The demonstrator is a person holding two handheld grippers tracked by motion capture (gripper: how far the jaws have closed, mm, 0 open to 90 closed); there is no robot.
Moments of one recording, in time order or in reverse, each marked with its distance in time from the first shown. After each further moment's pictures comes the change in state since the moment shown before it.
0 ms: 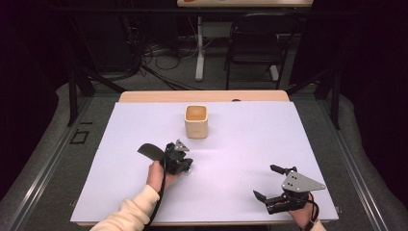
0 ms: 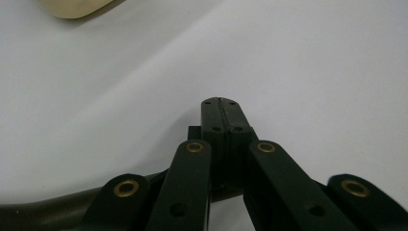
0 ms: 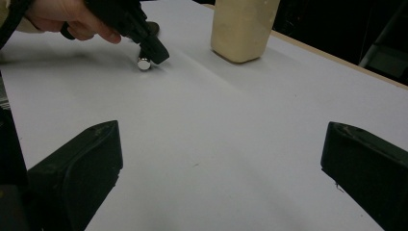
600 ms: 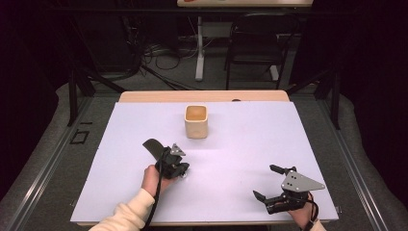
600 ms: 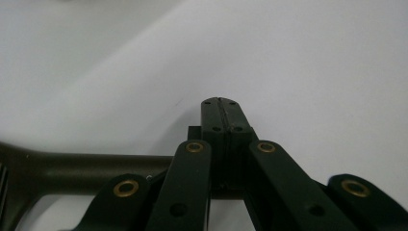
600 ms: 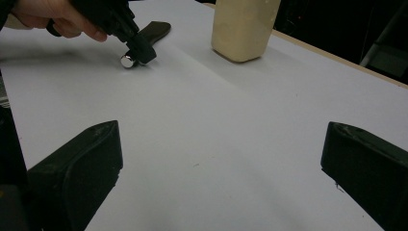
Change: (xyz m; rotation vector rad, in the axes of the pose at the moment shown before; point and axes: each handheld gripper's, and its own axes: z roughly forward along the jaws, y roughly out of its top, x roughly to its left) left arm 0.001 -0.015 -0.011 0.022 -0.007 -0.003; right arm 0.000 0.000 0.001 0.003 0.001 0.000
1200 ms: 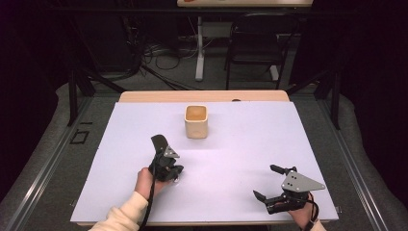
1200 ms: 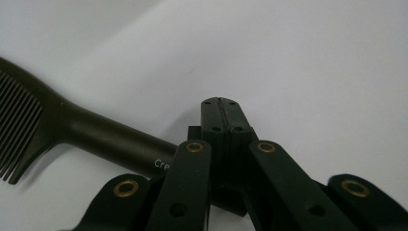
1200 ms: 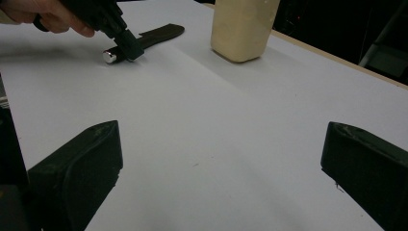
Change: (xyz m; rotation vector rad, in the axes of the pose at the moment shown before) left arm 0.005 -0.013 -0.012 0.021 0.006 -0.010; right arm 0.000 0.000 0.000 0.000 -0.002 0.000
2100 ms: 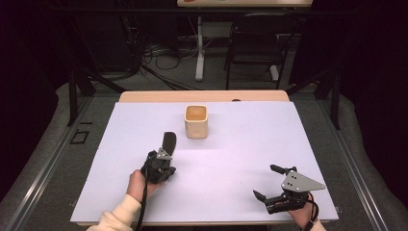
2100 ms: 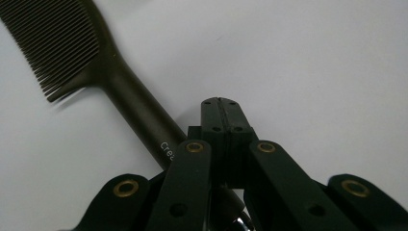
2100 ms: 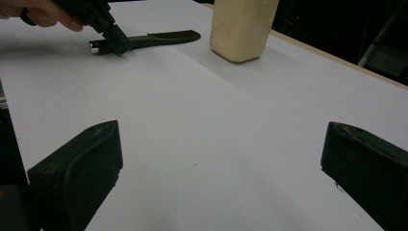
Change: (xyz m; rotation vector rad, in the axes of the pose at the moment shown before) left arm 0.009 -0.015 -0.013 0.019 0.043 -0.029; right arm 0.000 0.000 0.000 0.000 -0.003 0.002
